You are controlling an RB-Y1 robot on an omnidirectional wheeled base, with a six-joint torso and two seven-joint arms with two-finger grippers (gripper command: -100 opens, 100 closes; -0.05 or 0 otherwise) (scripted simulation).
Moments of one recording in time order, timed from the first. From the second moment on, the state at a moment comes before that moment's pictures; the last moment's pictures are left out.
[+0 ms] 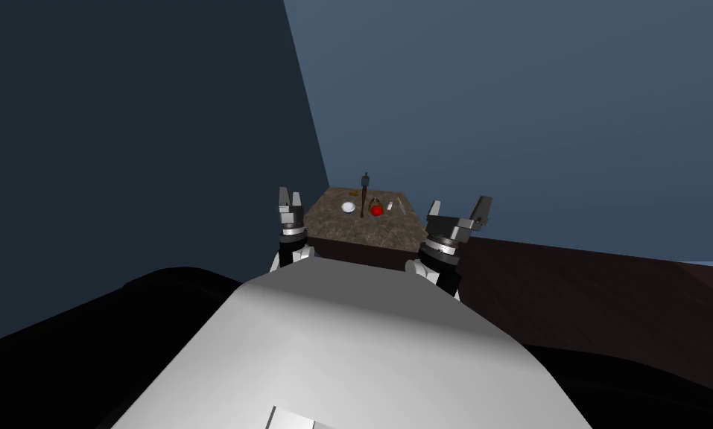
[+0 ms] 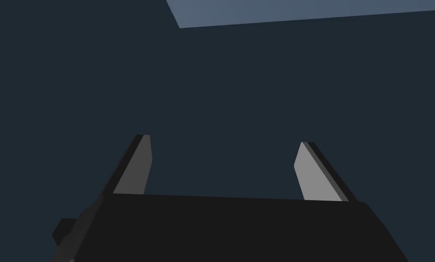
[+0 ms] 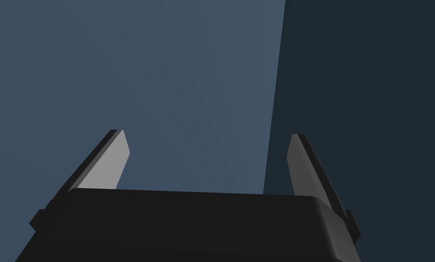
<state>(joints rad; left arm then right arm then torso) 0.53 -0.04 0.07 -2.33 -0.07 -0.62 -0.17 0.51 0.01 0.03 -2.39 -0.08 -0.51 -0.11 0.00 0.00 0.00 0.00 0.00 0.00</state>
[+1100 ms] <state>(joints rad) 0.45 0.17 0.26 -2.17 -0.08 -0.48 -0.27 0.51 0.01 0.03 -2.39 -0.08 -0.51 -0.11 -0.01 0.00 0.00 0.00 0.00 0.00</state>
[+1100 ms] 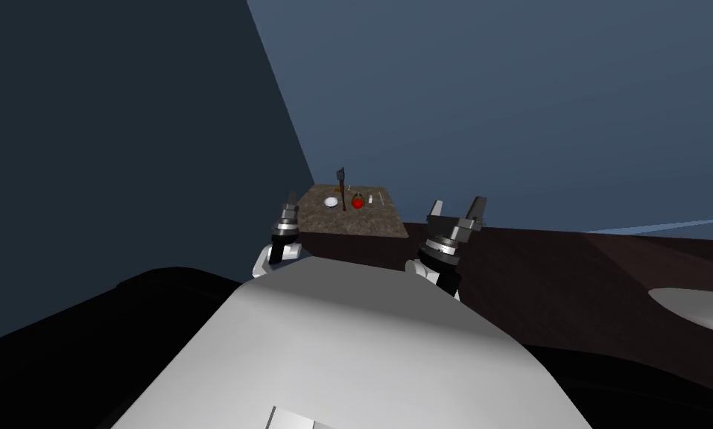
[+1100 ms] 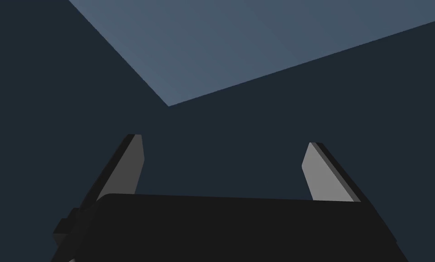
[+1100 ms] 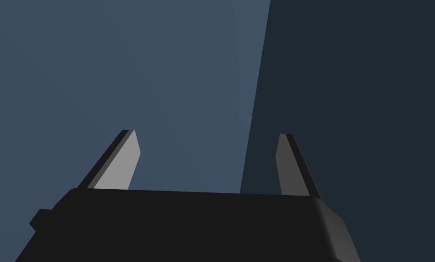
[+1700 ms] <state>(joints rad) 0.40 0.24 0.40 -2.03 -0.11 -0.37 -0.34 0.51 0.01 0.03 -2.39 -0.08 -0.51 -0.11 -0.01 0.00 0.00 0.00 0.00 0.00</state>
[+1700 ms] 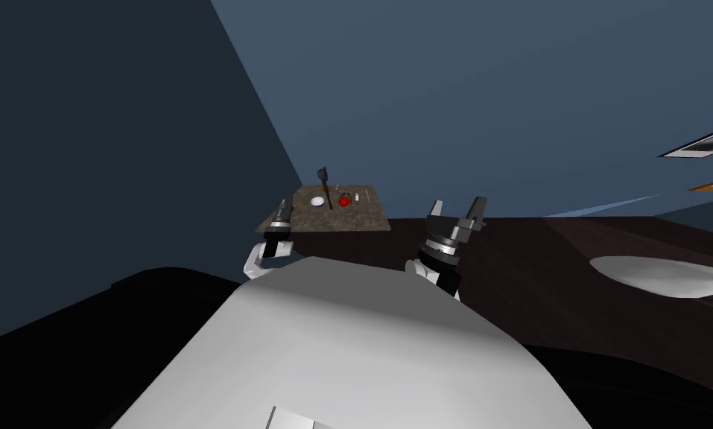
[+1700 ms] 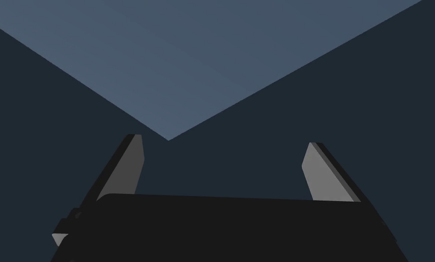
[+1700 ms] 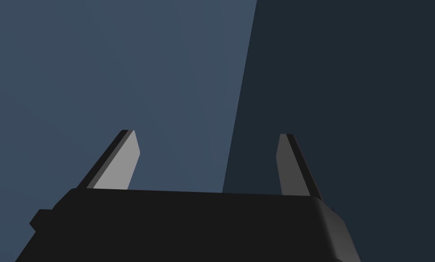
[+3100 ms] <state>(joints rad) 0.26 0.37 0.61 -1.63 -0.29 -0.18 -0.46 0.51 0.01 0.03 -2.39 -0.08 -0.51 -0.11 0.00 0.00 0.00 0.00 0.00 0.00</state>
